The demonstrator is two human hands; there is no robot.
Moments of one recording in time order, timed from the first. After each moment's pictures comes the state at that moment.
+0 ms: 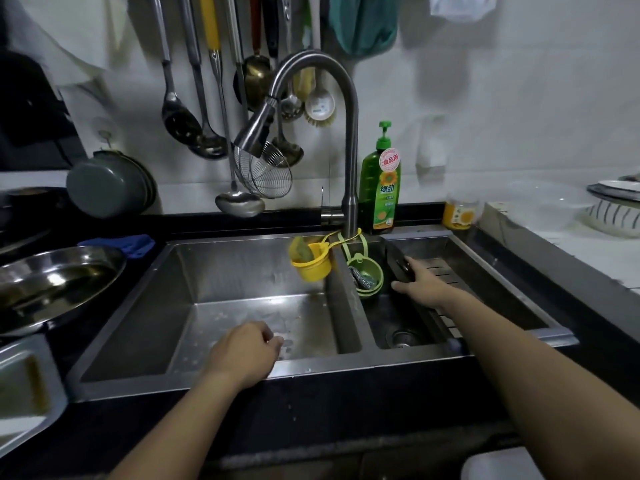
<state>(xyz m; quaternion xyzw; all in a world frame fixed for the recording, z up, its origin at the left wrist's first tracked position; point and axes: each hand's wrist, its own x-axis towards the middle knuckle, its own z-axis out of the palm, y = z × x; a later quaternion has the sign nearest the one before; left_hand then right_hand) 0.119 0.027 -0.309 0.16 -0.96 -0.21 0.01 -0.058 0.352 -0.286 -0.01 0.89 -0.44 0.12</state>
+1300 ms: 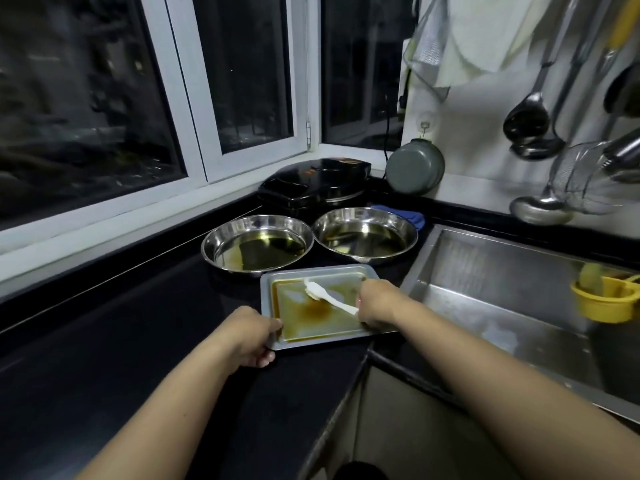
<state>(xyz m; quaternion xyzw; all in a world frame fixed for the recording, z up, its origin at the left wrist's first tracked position) 0.446 -0.243 -0.238 0.53 -0.64 -0.55 0.09 0.230 -0.146 -0.246 -0.43 0.89 -0.05 0.13</state>
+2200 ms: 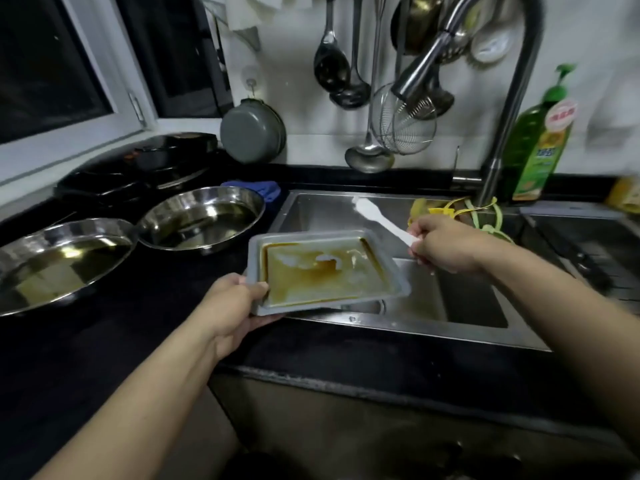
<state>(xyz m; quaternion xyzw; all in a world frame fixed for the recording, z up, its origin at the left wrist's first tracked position) 0.255 -0.105 -0.241 0.34 -0.58 -0.73 0.13 0.069 0.136 -0.197 -0.19 0.89 -0.38 0.14</state>
